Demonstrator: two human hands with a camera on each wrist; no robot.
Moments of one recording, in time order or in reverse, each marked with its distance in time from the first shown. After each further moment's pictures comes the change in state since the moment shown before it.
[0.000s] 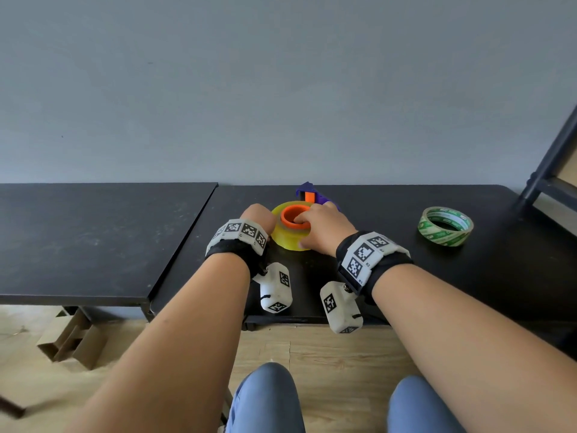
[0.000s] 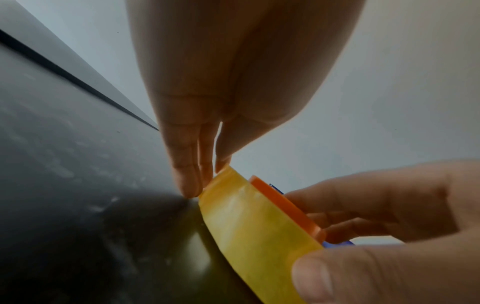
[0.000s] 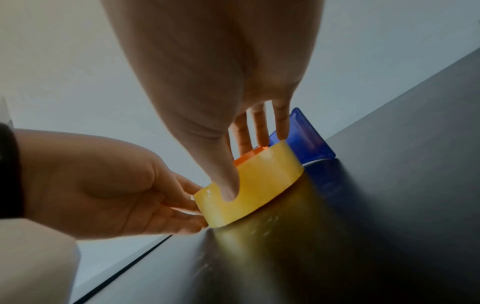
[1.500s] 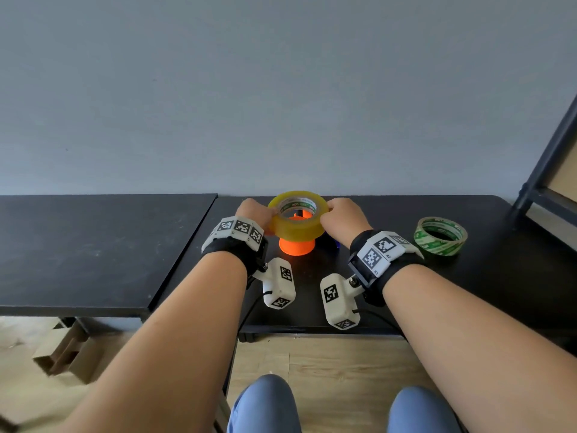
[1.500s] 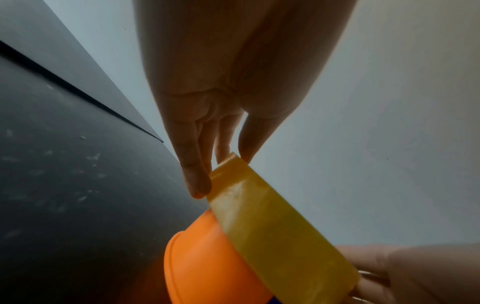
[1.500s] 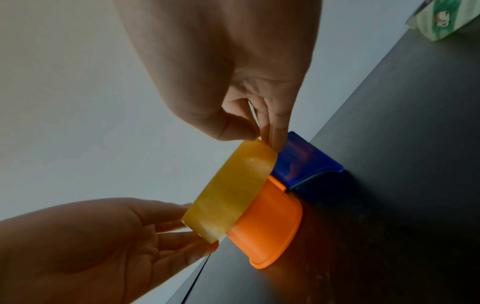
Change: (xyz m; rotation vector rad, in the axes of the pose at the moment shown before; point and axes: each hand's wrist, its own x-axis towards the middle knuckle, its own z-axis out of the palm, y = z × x) left_hand 0.015 0.017 -0.015 -0.457 0.017 0.069; right_hand 0.005 0.020 -0.026 0.509 0.214 0.266
